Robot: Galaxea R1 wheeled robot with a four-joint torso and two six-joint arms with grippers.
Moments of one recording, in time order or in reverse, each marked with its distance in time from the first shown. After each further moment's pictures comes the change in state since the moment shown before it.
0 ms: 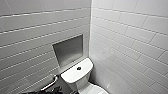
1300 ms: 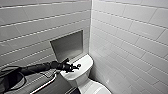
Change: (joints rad) left arm -0.370 0.272 -0.382 -0.169 0.124 -0.139; right arm 0.013 0.015 -0.021 0.025 0.015 0.014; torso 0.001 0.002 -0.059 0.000
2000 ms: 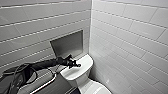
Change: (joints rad) left arm -0.033 0.167 -0.266 -0.002 0.004 -0.049; right arm 0.000 0.033 -0.031 0.027 0.011 0.000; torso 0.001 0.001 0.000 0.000
